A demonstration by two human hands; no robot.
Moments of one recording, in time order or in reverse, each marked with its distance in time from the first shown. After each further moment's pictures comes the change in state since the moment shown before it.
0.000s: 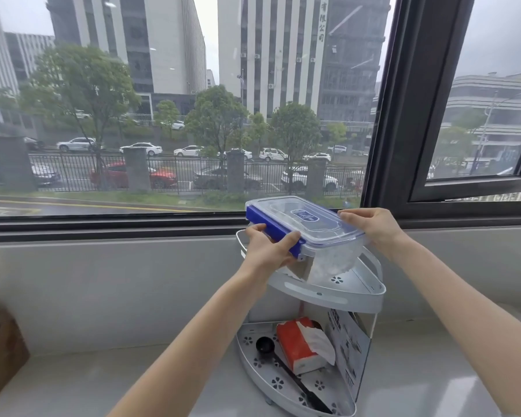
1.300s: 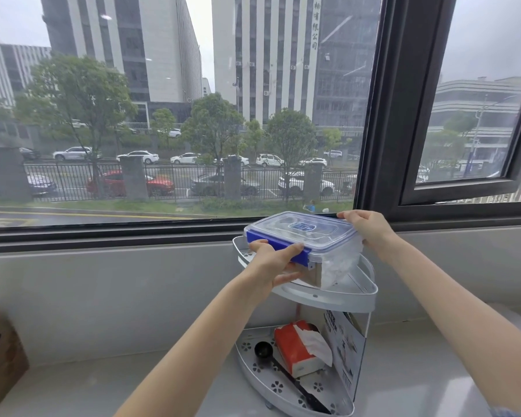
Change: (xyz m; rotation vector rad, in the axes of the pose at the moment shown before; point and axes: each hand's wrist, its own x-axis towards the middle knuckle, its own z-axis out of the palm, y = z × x) left_hand 0.005 -0.006 0.009 0.018 -0.021 -0.231; right_hand 0.001 -0.002 -0.001 -0.156 0.076 0.053
